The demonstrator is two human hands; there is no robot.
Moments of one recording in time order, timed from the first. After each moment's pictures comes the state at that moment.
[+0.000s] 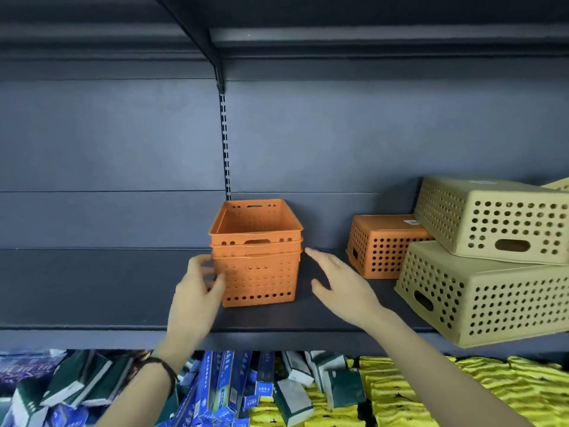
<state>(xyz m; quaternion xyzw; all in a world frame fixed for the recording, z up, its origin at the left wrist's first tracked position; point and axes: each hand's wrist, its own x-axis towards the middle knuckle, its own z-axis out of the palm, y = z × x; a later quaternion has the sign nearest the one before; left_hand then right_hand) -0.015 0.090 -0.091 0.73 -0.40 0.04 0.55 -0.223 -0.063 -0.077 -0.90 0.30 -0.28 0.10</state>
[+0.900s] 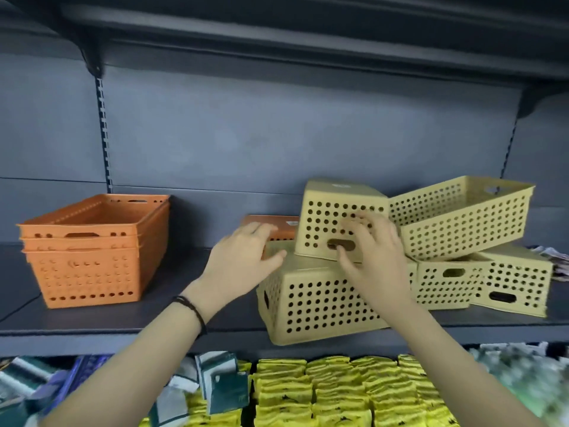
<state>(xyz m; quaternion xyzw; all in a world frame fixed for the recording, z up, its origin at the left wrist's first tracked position) -0.292 -0.081 -0.026 0.68 -0.64 0.20 0.29 -0.505 -0.175 -0.038 -0.79 0.32 -0.50 -0.15</state>
